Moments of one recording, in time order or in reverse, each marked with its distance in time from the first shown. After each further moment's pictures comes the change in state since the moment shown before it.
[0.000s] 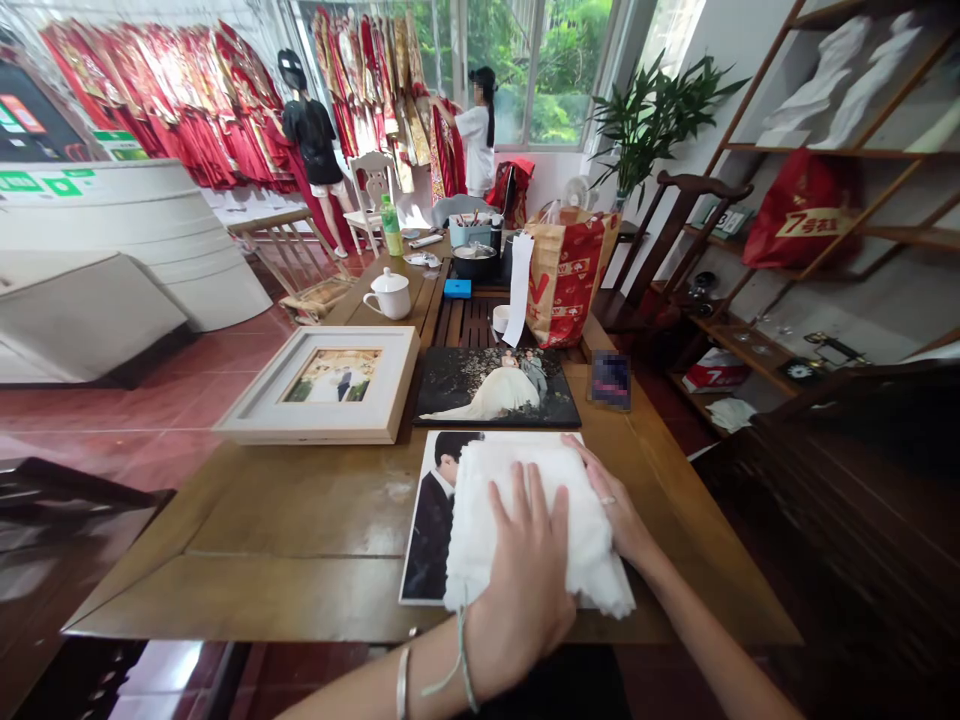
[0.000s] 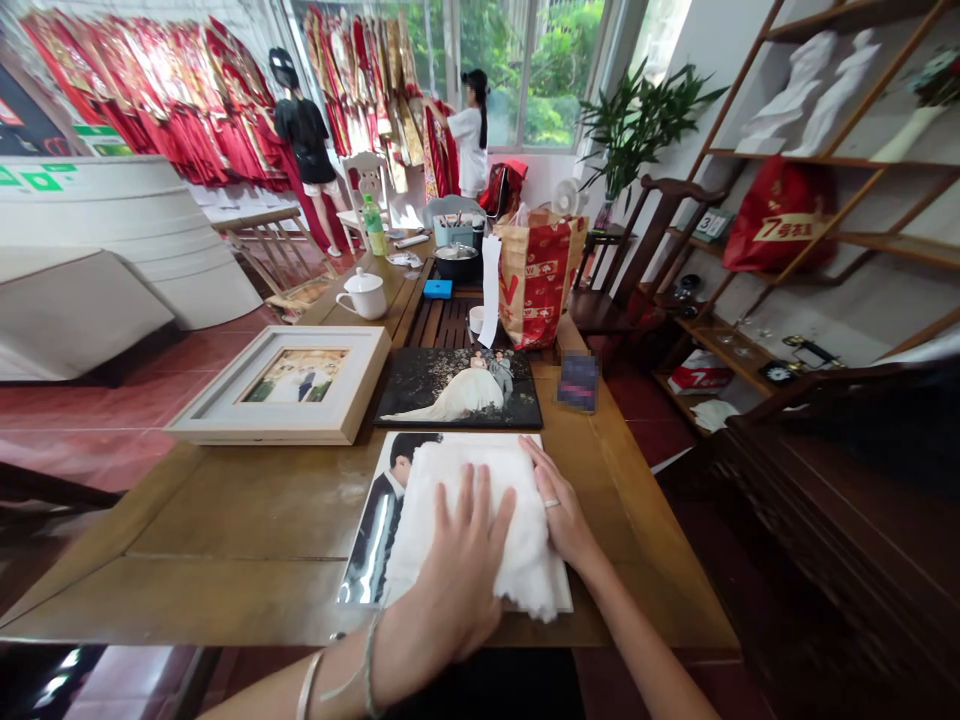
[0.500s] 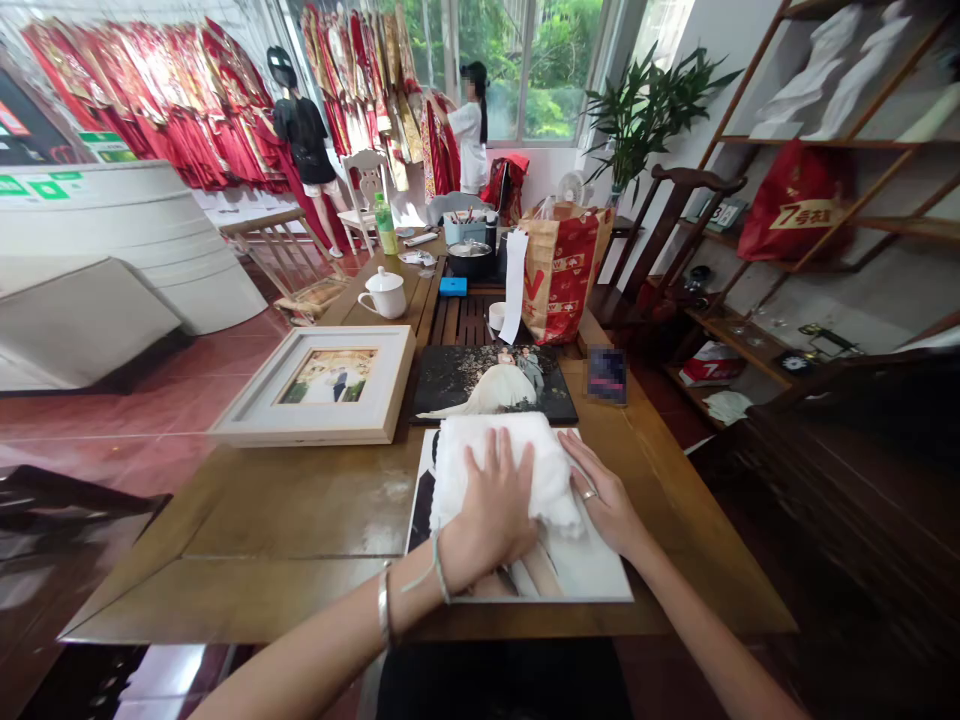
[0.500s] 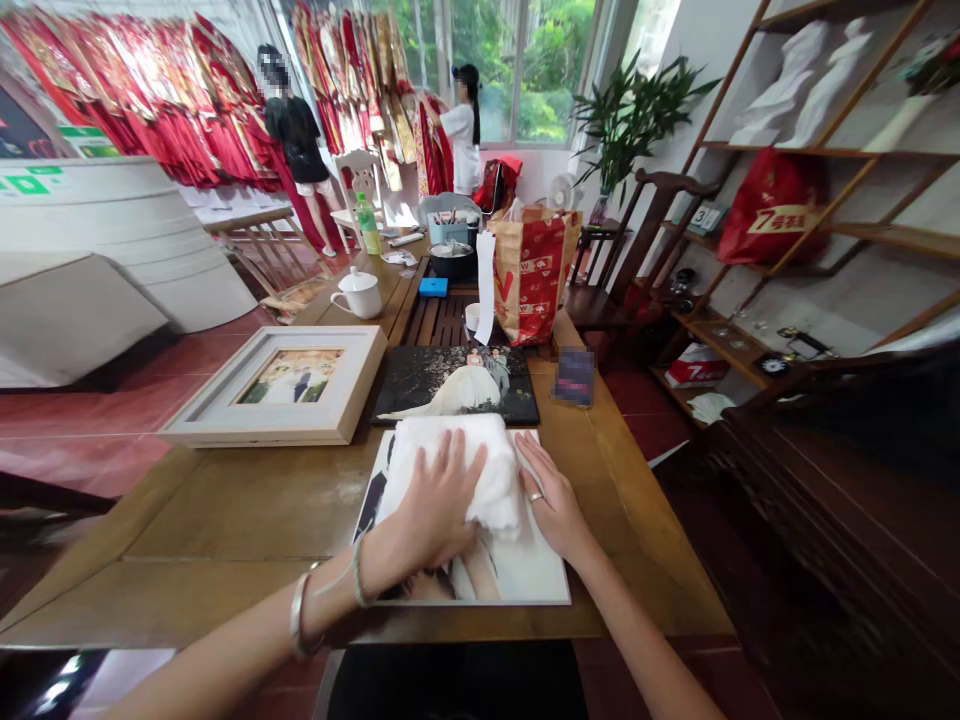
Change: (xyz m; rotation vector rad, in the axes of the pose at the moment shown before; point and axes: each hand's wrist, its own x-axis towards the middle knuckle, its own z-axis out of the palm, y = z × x) left_hand 0.028 -0.048 -0.017 0.016 -0.105 -0.067; right_hand 0.001 0.004 0.004 -0.182 -0.009 -0.112
